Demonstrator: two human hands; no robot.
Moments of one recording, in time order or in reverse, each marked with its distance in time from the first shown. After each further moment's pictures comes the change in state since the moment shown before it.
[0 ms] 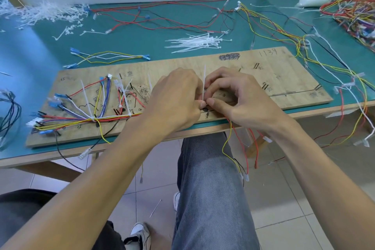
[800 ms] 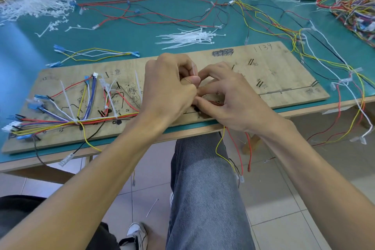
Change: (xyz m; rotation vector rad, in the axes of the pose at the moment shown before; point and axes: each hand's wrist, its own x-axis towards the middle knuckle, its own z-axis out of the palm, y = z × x) left_hand 0.011 0.009 0.008 -0.514 0.300 -0.093; right_hand 0.002 0.007 0.009 -0.228 0.014 -0.079
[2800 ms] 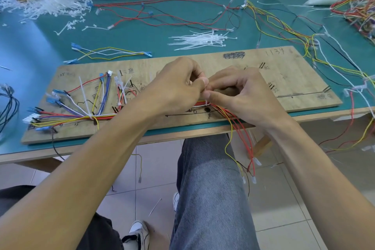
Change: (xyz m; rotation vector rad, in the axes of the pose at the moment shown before) left_hand 0.009 -0.007 -0.021 0.044 -0.372 -0.106; right_hand 0.006 0.007 -0.001 0.451 0.068 0.153
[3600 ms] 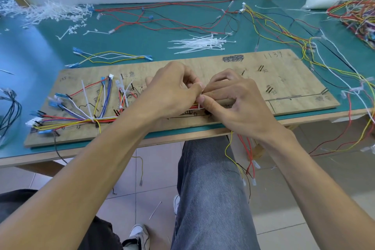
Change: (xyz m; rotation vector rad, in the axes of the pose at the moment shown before) left_hand -0.008 0.004 -0.005 0.056 0.087 -0.094; right_hand -0.007 -0.002 0.016 -0.286 0.066 -0.224
